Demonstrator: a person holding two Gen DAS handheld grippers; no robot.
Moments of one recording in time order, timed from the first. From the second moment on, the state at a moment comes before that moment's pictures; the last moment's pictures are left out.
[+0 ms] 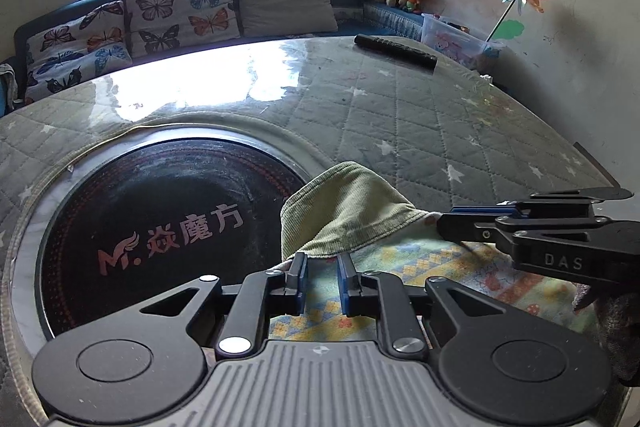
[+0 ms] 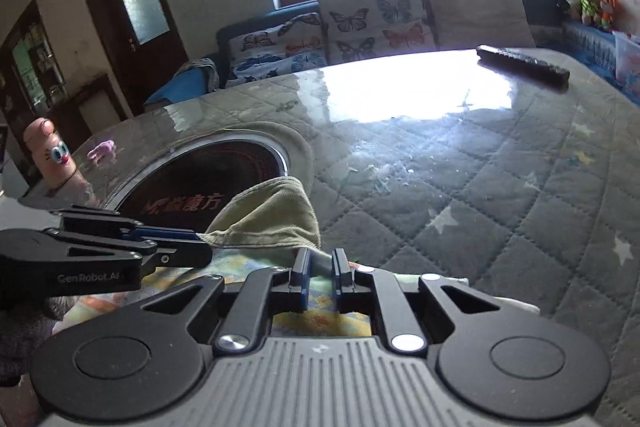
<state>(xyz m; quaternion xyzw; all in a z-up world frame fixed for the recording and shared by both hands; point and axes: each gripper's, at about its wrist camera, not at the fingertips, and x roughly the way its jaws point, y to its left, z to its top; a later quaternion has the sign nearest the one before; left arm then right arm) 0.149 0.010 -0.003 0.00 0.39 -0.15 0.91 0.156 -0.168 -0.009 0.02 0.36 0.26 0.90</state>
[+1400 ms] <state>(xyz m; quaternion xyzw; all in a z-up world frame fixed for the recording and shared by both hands) 0.017 0.037 -0.014 0.01 0.32 -0.15 0.93 0.027 -0.193 -0.010 -0.04 0.34 0.30 0.89</state>
